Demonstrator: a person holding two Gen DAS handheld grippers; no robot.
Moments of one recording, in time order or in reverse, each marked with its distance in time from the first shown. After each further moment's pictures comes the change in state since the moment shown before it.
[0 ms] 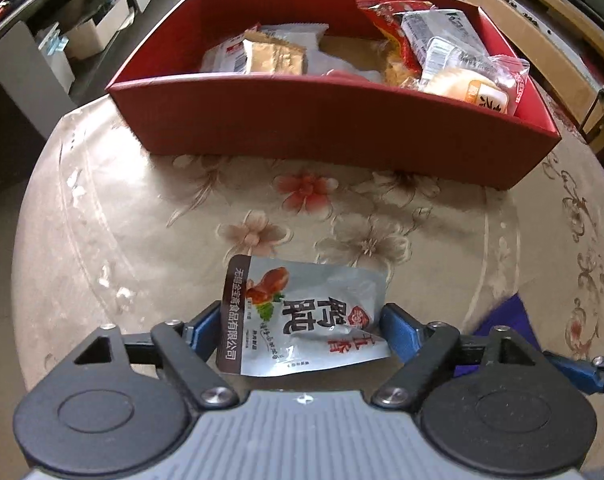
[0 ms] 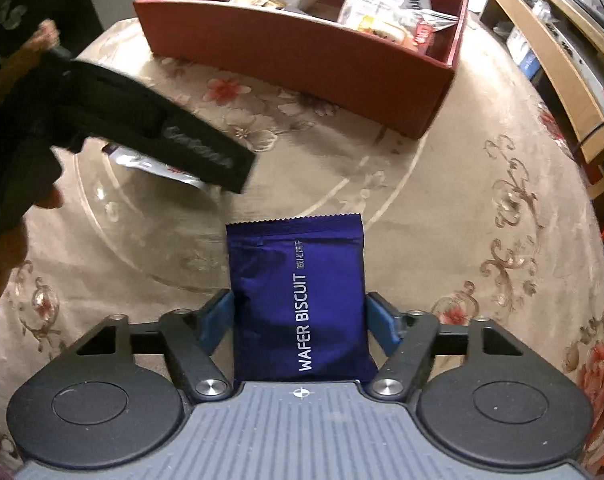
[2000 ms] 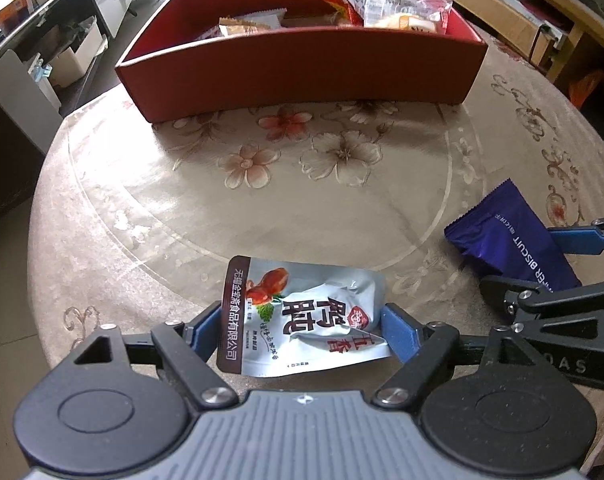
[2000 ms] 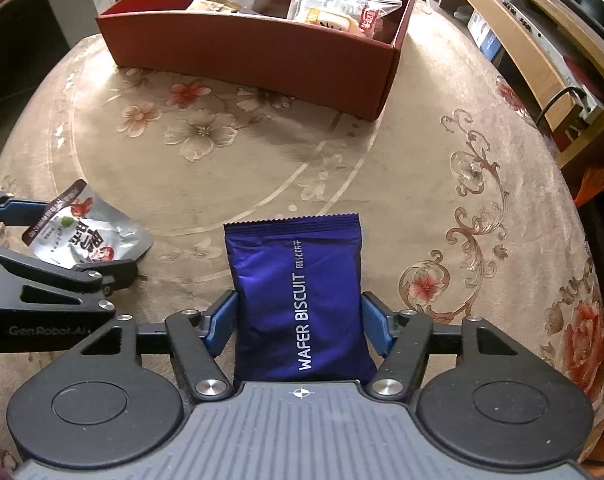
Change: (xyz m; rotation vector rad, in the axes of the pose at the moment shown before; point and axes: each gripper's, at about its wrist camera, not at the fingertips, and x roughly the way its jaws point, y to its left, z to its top) left arm -0.030 0.009 -0.058 0.162 -0.032 -0.016; right arm -0.003 -0.006 -0.007 0.075 -0.003 -0.057
